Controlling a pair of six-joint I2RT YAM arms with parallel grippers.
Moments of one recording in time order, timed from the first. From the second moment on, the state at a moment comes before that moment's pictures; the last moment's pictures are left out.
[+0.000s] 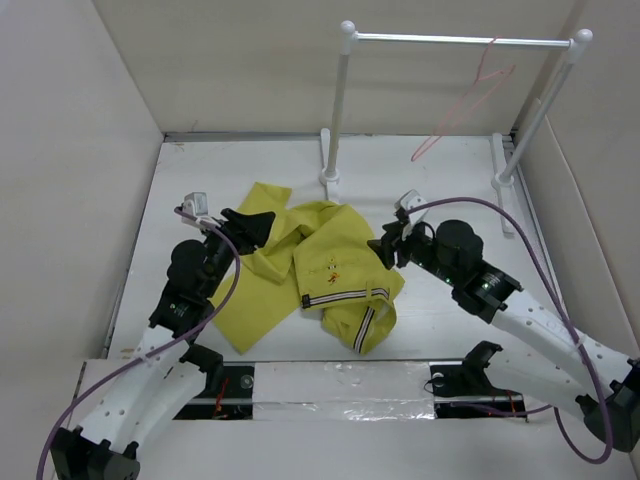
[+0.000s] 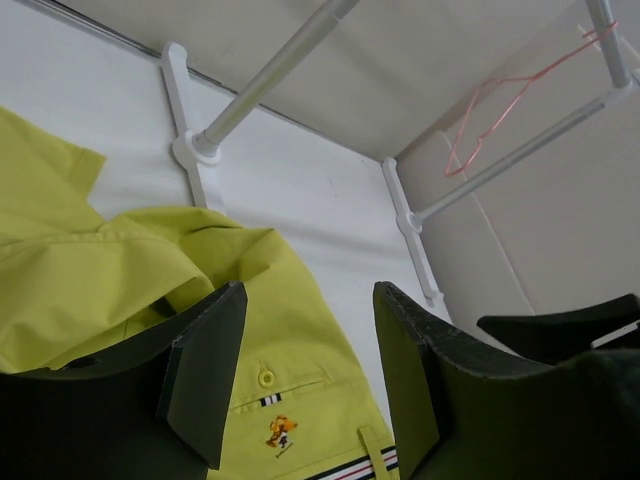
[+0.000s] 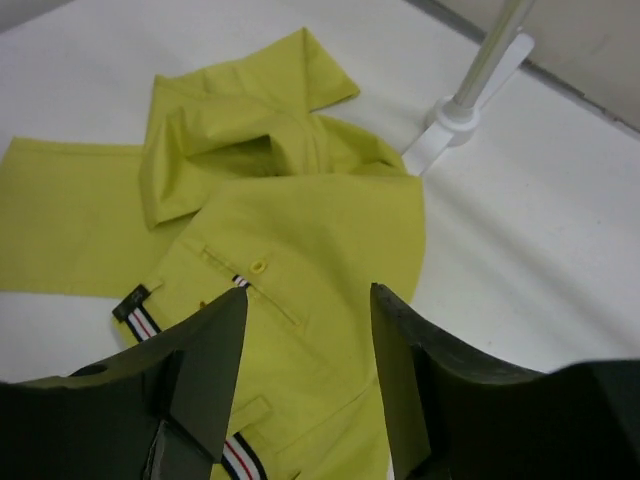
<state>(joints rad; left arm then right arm) -0.40 0.63 0.54 0.10 -0.01 -0.75 0.71 0.89 0.74 -0.02 -0.06 -0.04</state>
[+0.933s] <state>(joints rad) -0.40 0.66 0.39 -0.22 -0.28 -0.88 1.12 1.54 1.03 -0.05 0.13 -0.19</state>
